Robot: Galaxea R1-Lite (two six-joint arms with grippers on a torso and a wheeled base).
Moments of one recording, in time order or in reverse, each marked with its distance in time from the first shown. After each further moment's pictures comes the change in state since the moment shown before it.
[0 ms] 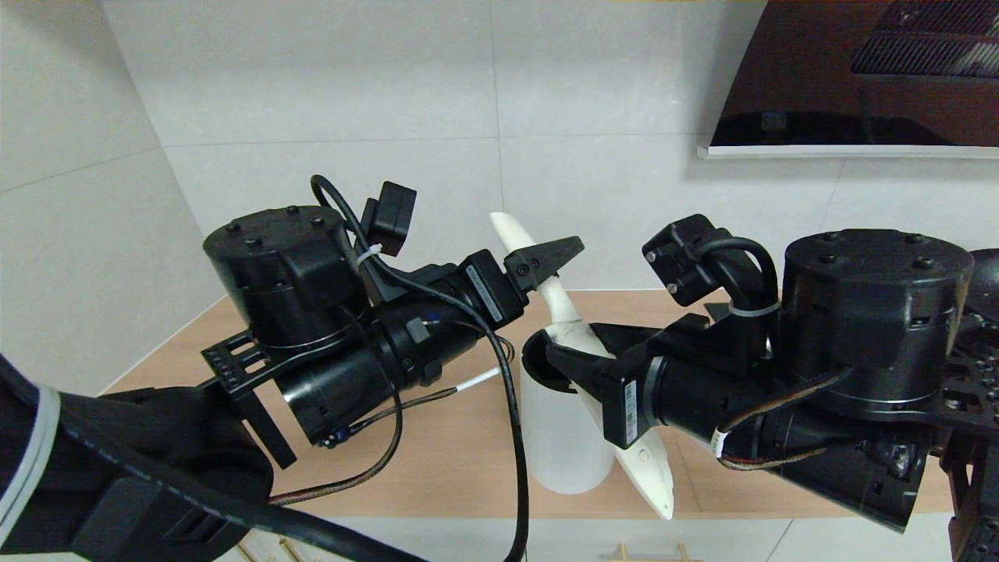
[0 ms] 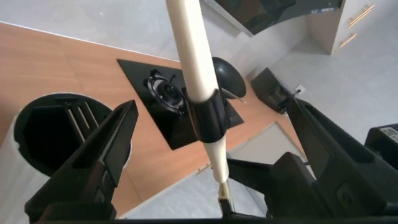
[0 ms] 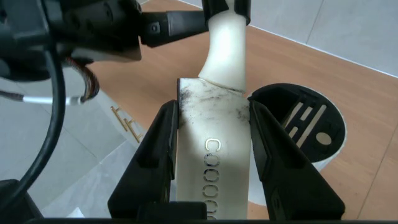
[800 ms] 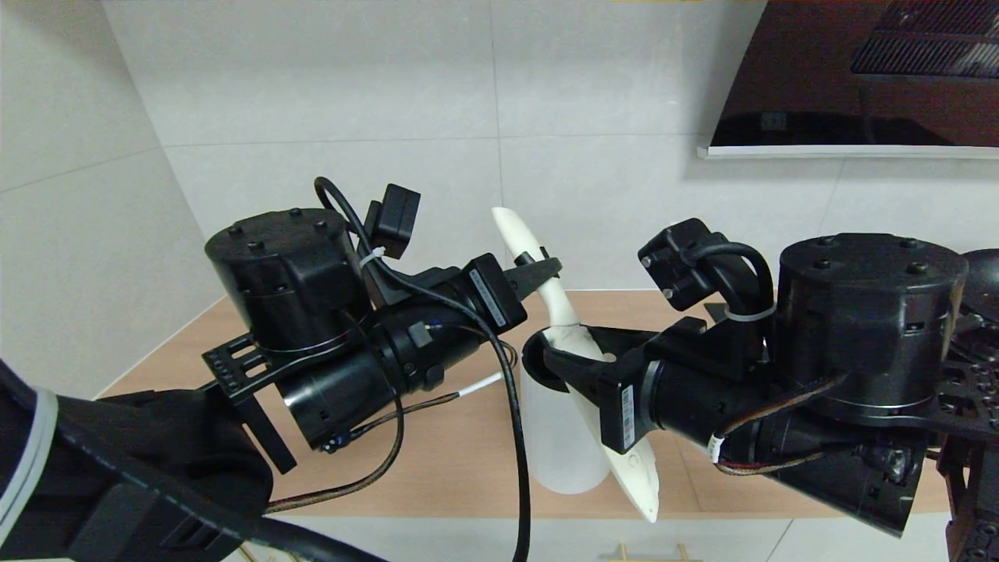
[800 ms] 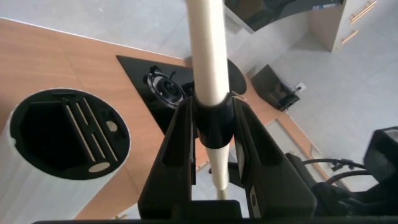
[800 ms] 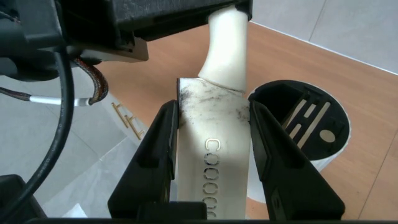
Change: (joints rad) left arm -0.011 -0.004 0.003 0.006 0.000 0.001; right arm 0.002 0.003 0.001 0.000 0.000 0.001
